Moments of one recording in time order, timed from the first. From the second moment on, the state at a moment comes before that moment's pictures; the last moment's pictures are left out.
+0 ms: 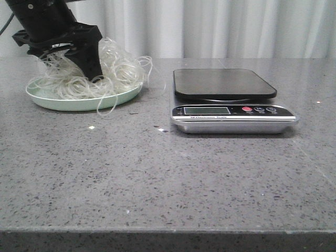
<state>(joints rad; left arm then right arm) -0.30 1.86 -1.55 -0.24 0.91 0.29 0.01 -0.01 0.03 0.08 0.12 -0.01</state>
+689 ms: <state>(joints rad) -0.30 1.80 -1.63 -0.24 0.95 0.29 0.01 -0.01 0.03 0.08 0.12 -0.01</state>
